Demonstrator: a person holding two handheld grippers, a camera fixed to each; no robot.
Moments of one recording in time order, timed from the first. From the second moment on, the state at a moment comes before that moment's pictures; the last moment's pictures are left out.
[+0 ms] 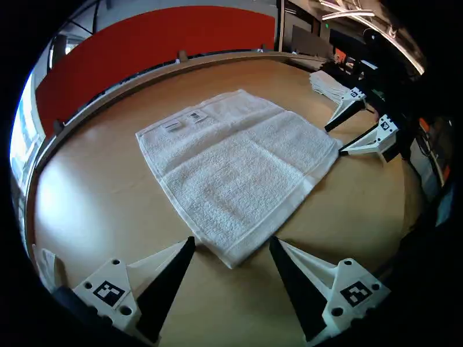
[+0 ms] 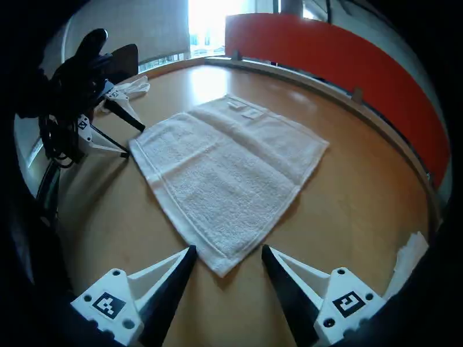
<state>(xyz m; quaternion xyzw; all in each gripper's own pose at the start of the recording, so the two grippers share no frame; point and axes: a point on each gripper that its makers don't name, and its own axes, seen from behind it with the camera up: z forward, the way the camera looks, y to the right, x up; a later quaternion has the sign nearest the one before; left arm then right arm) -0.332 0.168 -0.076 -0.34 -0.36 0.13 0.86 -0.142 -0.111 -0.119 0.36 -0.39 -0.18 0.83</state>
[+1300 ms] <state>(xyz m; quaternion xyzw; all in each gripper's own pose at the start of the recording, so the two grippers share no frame) -0.328 0.166 -0.078 -0.28 -0.41 0.09 0.86 -0.136 -0.122 -0.126 0.37 -0.39 -0.15 0.83</state>
